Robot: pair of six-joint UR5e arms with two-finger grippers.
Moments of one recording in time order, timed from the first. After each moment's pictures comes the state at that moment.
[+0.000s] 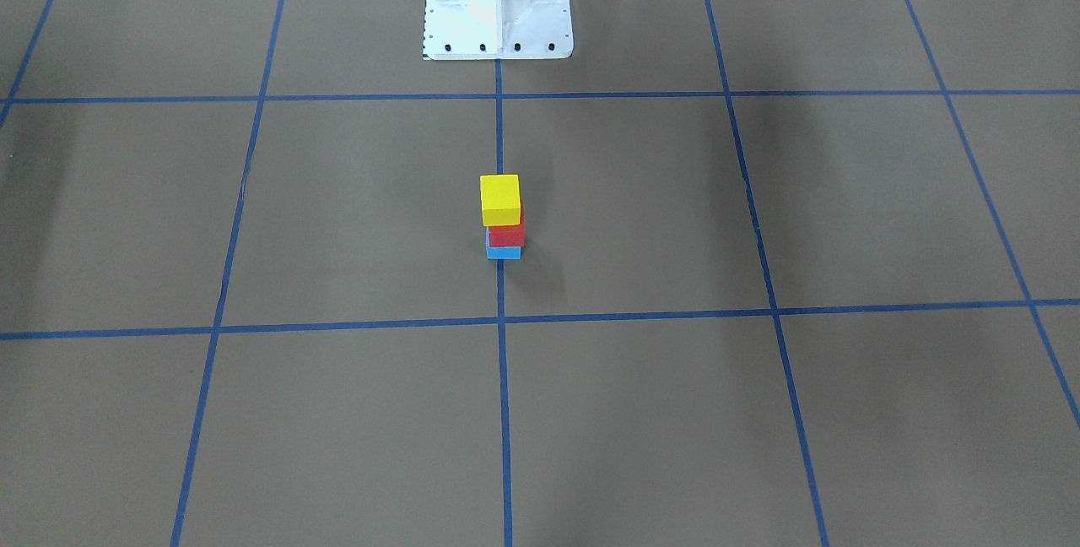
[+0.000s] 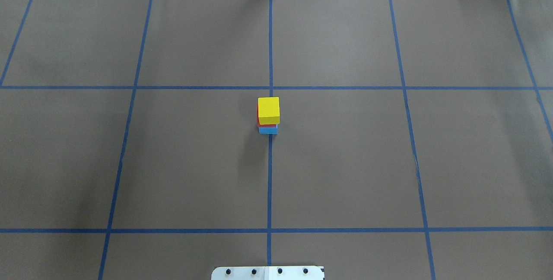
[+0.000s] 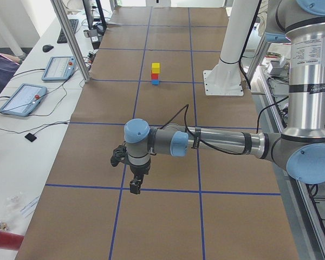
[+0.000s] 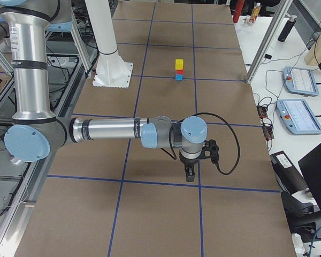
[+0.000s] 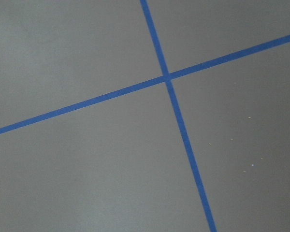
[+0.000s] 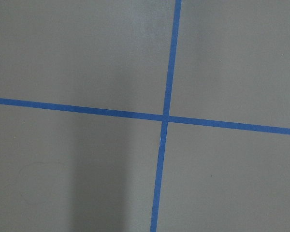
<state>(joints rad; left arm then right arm) -1.53 -1.51 -1.69 -1.60 -2.21 0.17 1.60 -1.57 1.64 -1.61 2.38 -0.08</state>
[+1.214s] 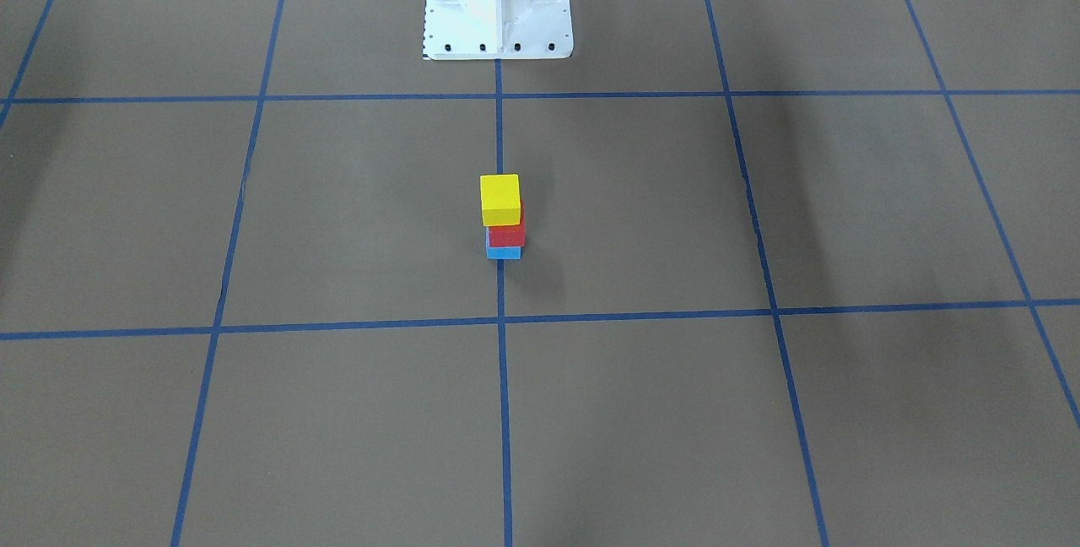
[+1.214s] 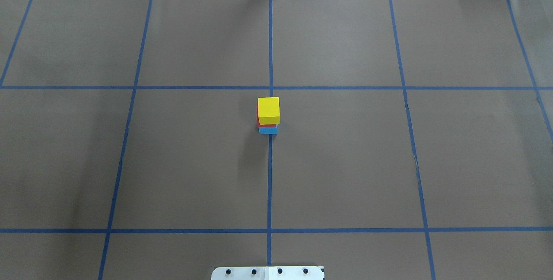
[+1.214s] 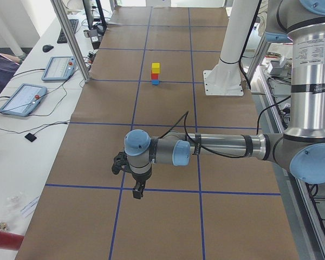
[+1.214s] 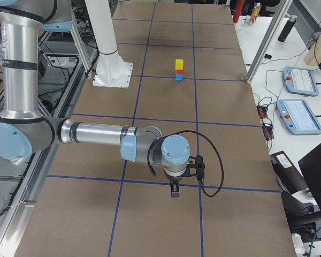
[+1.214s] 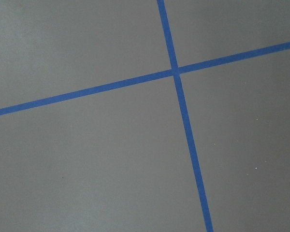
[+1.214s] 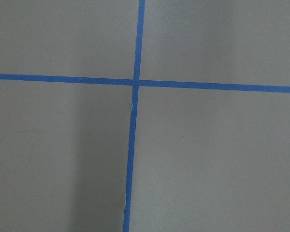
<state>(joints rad) -1.54 -1.50 -1.65 -1.62 -2.29 0.16 1.67 -1.65 1.64 -1.62 2.39 -0.17</state>
